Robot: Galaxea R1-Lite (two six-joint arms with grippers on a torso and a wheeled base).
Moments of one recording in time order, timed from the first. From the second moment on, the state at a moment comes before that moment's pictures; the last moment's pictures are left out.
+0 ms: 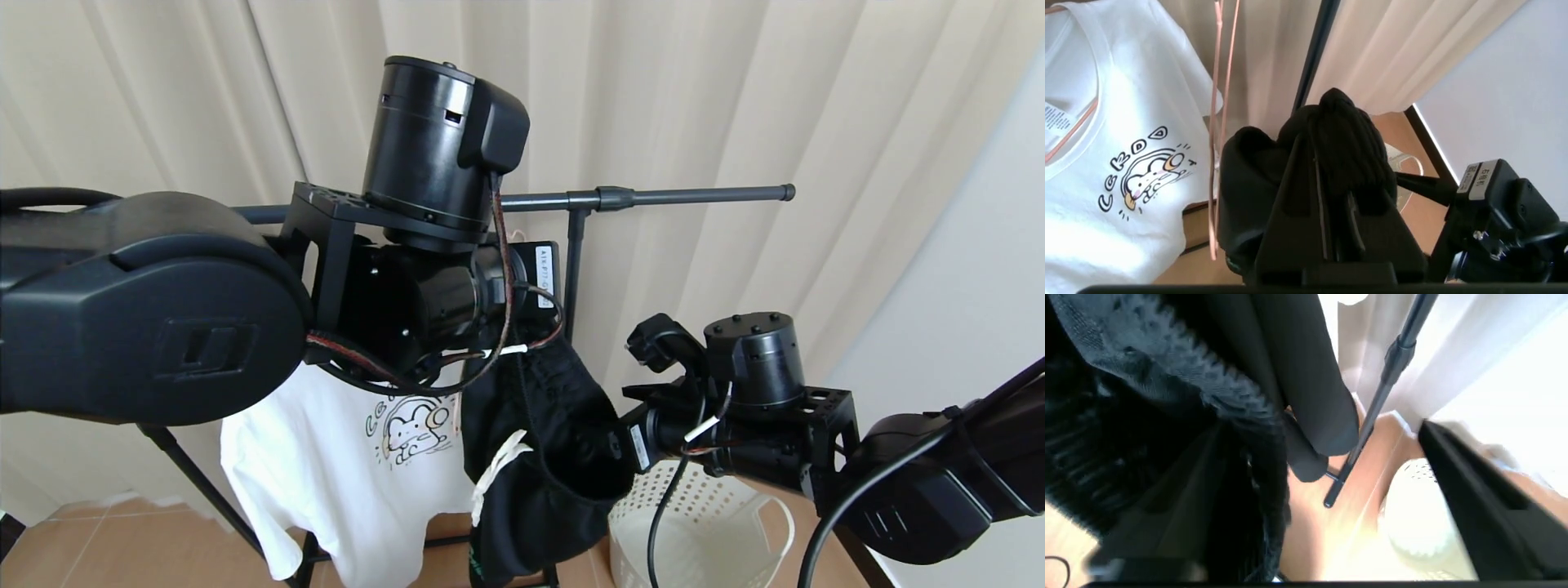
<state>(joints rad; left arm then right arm) -0.84 1.78 -1.42 0.03 0.48 -0.33 0.62 1.88 -0.78 -0.59 0.01 0.06</state>
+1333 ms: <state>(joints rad) -0.80 1.77 -1.15 0.04 0.48 -0.33 0.49 1.61 -0.63 -0.65 -0.01 0.14</state>
